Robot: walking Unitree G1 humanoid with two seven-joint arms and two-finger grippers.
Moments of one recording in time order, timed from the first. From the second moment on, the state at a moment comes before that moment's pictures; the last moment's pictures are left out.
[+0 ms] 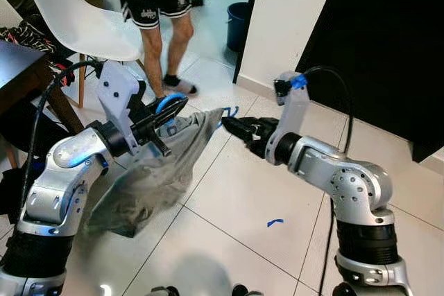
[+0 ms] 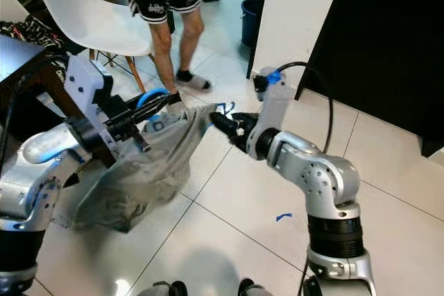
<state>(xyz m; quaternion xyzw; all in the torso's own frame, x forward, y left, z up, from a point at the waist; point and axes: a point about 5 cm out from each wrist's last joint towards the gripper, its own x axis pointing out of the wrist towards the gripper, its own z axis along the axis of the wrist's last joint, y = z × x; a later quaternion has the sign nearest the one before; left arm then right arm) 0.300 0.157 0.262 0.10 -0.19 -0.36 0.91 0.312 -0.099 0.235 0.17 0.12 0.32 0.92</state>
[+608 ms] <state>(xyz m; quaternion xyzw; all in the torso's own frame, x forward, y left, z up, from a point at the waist) 0.298 0.147 0.267 0.10 -0.20 -0.37 0.90 0.306 -0.082 0.226 0.19 0.15 0.34 0.91</state>
